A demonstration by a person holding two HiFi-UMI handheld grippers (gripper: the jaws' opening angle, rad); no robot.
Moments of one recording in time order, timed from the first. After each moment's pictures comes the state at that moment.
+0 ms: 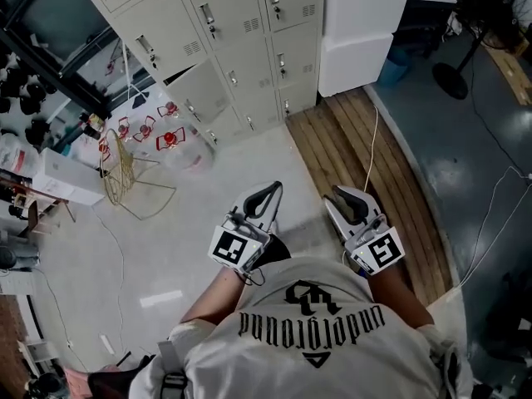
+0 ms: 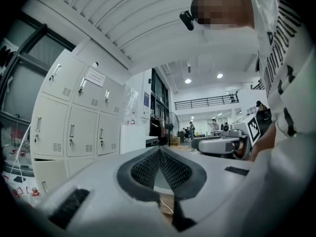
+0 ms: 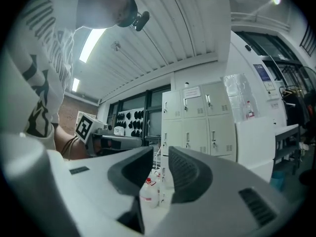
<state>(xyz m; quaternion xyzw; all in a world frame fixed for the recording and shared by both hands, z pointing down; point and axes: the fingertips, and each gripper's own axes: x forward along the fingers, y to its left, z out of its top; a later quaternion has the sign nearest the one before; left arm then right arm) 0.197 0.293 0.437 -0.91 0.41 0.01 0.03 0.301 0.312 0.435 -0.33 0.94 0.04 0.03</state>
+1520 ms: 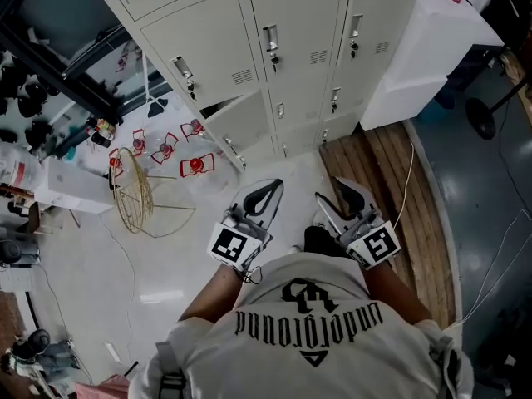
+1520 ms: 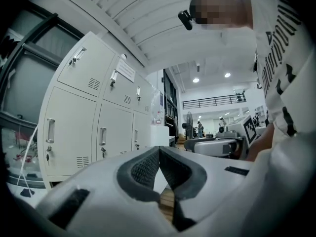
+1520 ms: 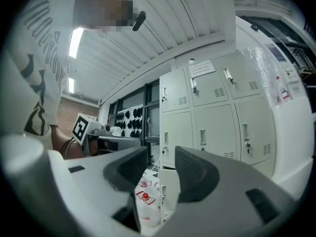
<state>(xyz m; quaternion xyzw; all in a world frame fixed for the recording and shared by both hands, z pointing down) -0.045 0.036 0.425 -0.90 0.43 0.01 0.00 0.041 0.039 0.426 -0.30 0.95 0.00 0.02</state>
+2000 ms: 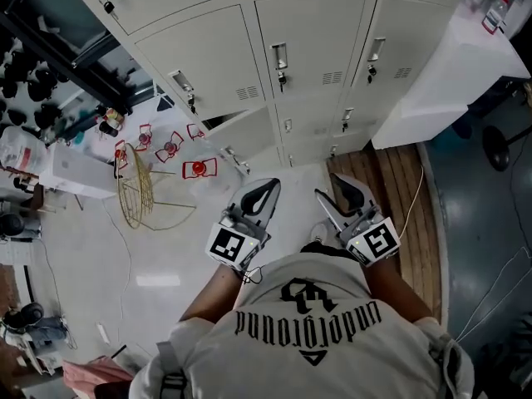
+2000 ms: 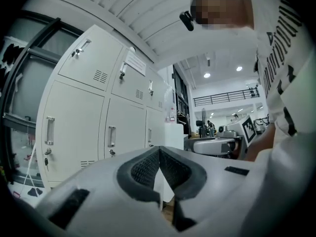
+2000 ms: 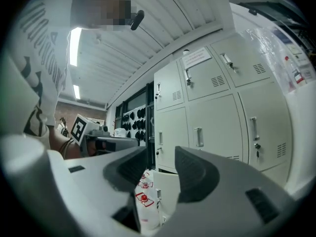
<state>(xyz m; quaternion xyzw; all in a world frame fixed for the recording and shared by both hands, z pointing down) -0.047 -0.068 0.427 -0.87 0.49 0.00 -0.01 0.045 -0.083 0.427 -0.24 0.97 0.00 0.03</state>
